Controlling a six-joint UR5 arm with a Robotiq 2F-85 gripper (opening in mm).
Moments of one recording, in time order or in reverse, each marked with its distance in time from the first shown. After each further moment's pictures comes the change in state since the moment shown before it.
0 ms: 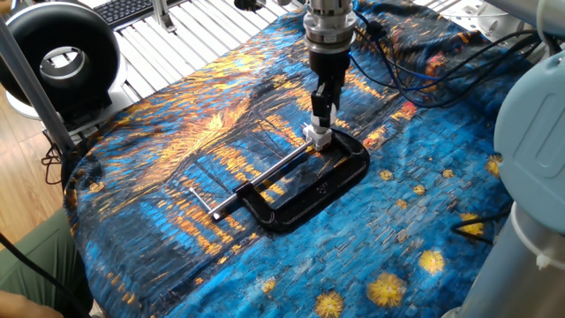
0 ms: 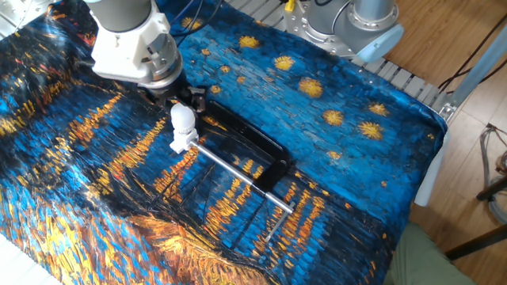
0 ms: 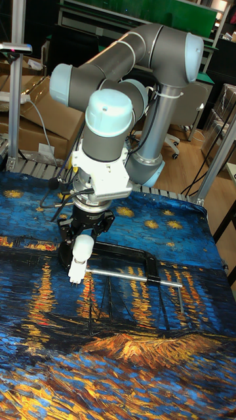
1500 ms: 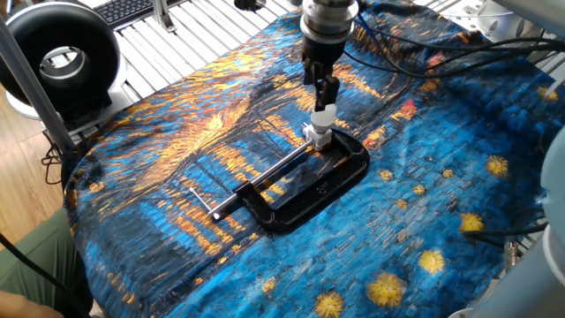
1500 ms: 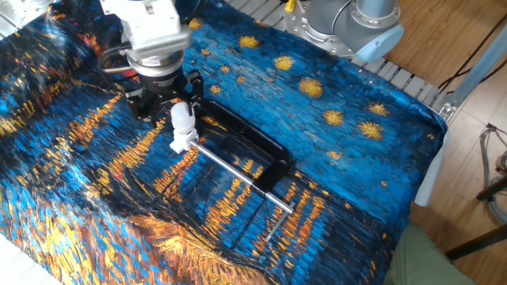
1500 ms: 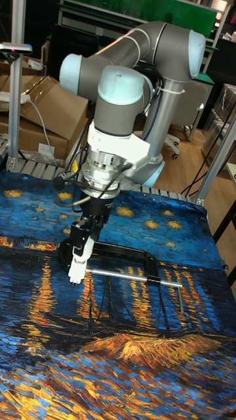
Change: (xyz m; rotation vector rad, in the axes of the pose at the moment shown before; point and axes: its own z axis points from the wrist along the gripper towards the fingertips) arm -0.034 -0.006 -0.033 0.178 -0.165 -0.688
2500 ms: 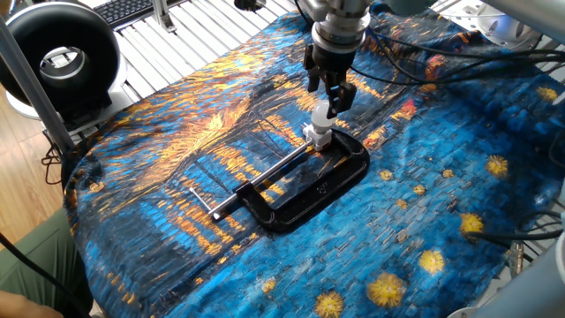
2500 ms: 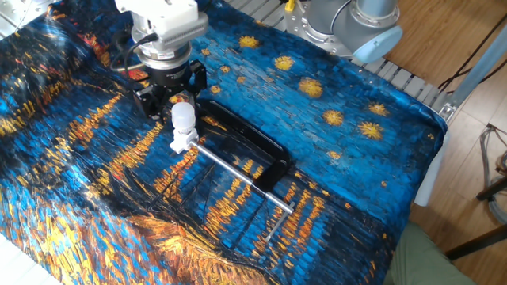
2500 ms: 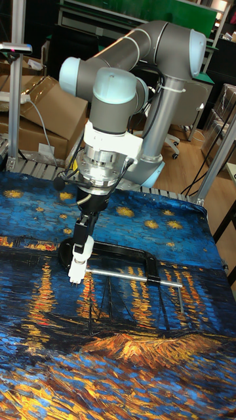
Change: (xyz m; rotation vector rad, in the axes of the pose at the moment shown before) arm 0.015 0.016 0.009 0.017 -0.003 -0.179
